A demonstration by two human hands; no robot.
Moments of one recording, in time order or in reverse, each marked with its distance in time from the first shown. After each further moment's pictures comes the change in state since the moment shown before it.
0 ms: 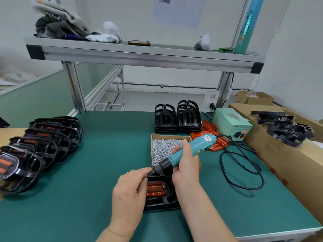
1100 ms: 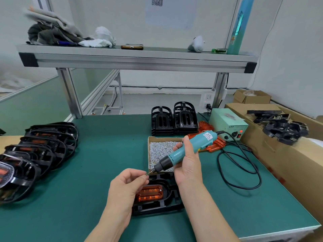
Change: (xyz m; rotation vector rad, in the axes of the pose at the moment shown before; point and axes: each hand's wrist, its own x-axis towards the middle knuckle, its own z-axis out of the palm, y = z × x) left_hand 0.024 -0.005 0.005 -0.827 -0.171 -0.829; right_hand 0.008 -0.016 -0.006 0.182 -0.161 -0.014
